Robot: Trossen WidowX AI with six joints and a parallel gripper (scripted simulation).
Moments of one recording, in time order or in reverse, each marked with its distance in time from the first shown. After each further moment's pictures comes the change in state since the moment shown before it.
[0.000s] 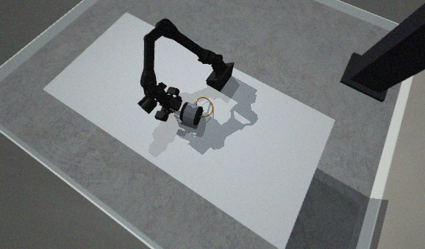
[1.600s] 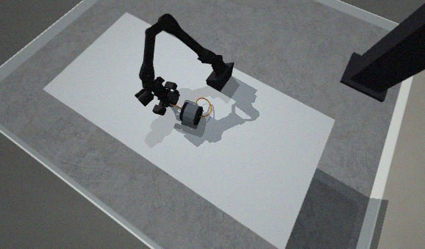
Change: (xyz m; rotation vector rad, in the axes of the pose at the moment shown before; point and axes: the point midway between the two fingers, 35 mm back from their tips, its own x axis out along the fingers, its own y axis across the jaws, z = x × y) arm -0.003 0.027 -0.026 -0.002 0.005 -0.001
